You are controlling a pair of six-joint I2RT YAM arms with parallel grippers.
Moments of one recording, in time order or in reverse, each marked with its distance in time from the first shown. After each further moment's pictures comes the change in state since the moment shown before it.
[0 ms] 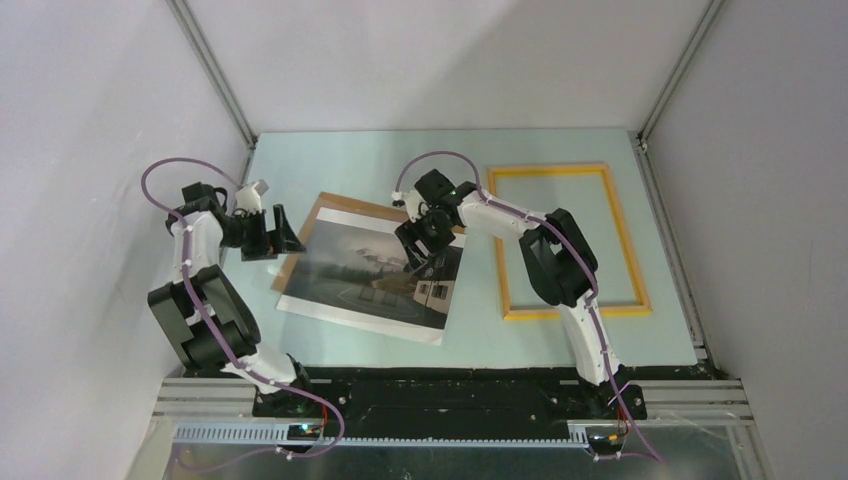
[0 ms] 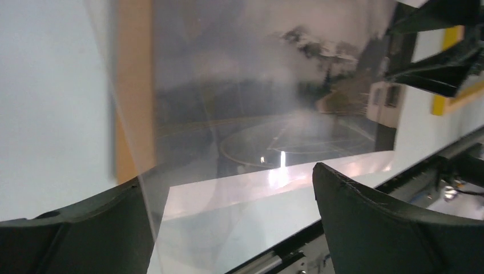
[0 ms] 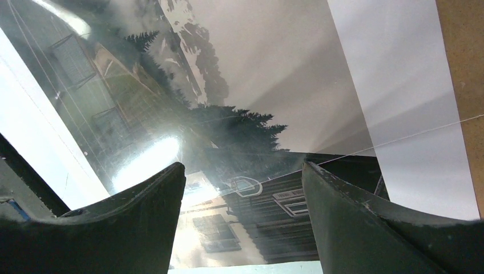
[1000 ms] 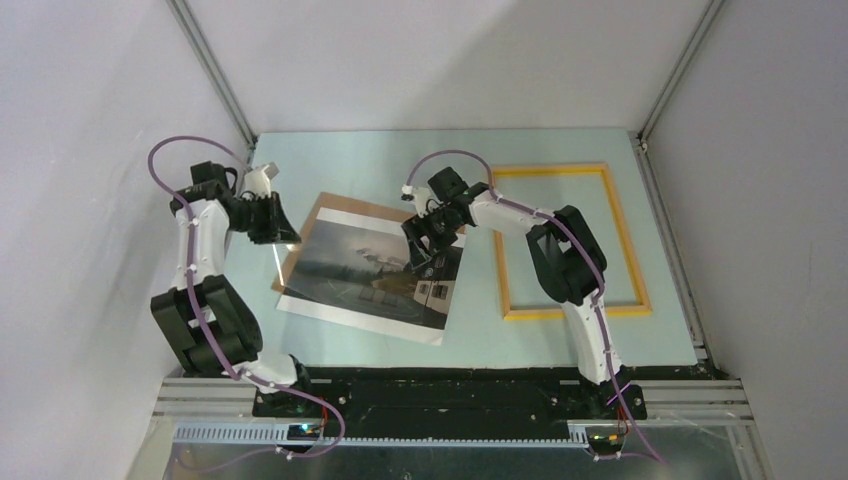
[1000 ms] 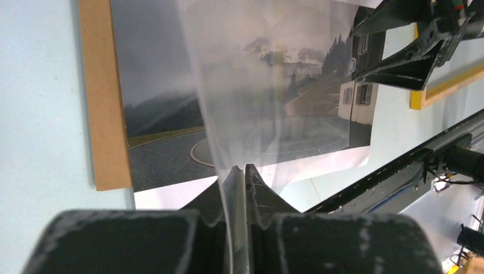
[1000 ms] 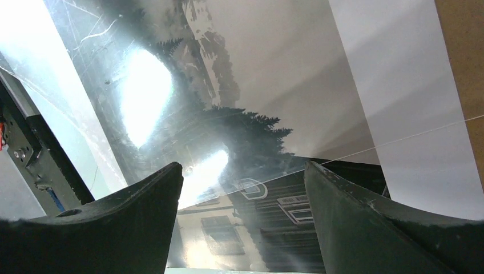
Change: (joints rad) left arm -0.102 -0.031 0.114 -0.104 0.003 -0.064; right arm -0.061 -0.034 -0.094 0.124 -0.164 0.026
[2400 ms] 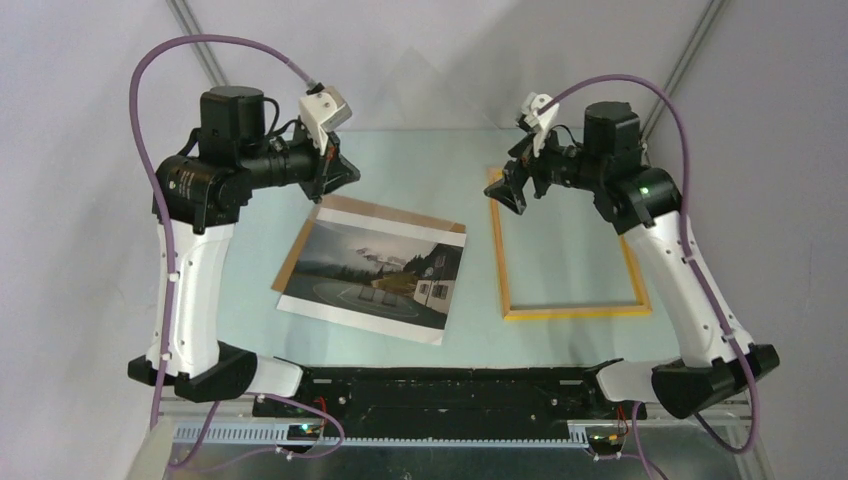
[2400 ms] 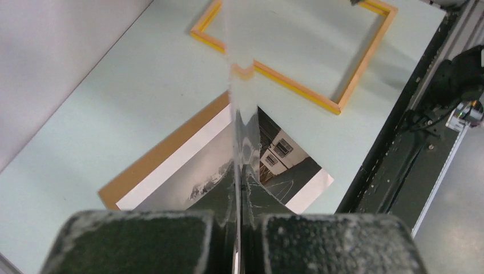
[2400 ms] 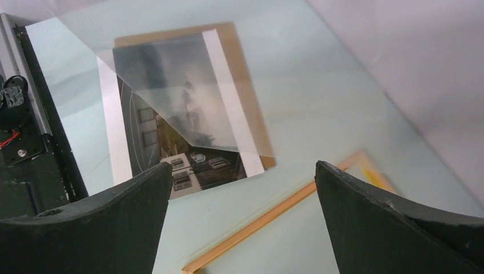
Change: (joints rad) left arm -0.662 -0.124 0.812 -0.220 -0.080 0.043; right arm -0.275 -0.871 -0.062 -0.123 -0.050 -0.296
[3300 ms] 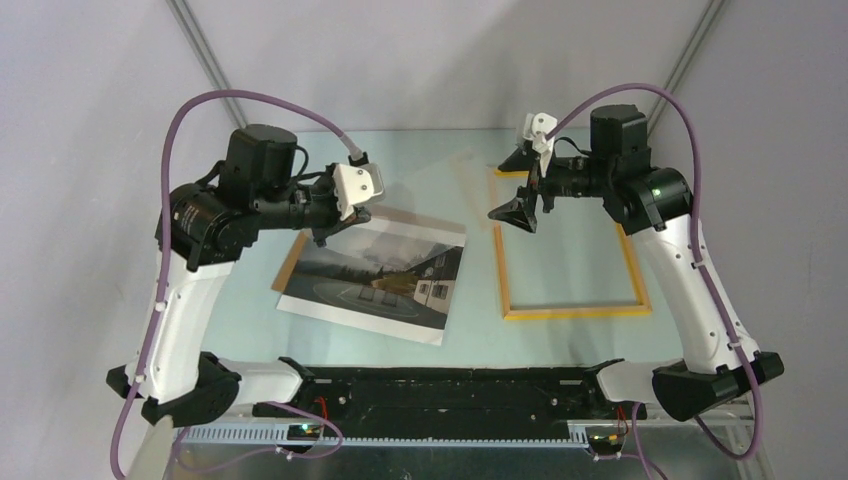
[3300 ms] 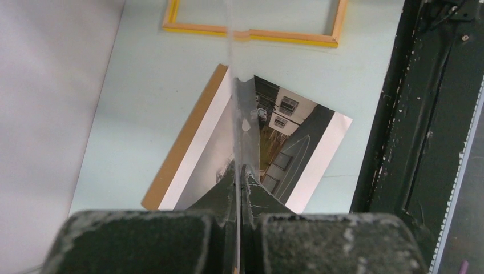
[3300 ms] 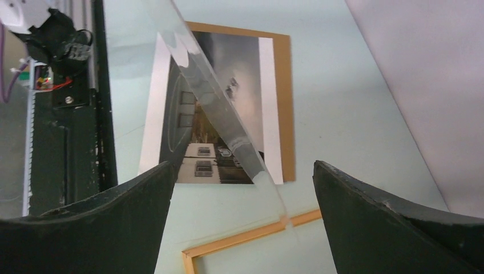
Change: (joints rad) left arm -0.272 -0.114 -0.107 -0.096 -0.157 0.302; right arm -0.020 -0.037 0.061 -0.163 -0.232 -0.231
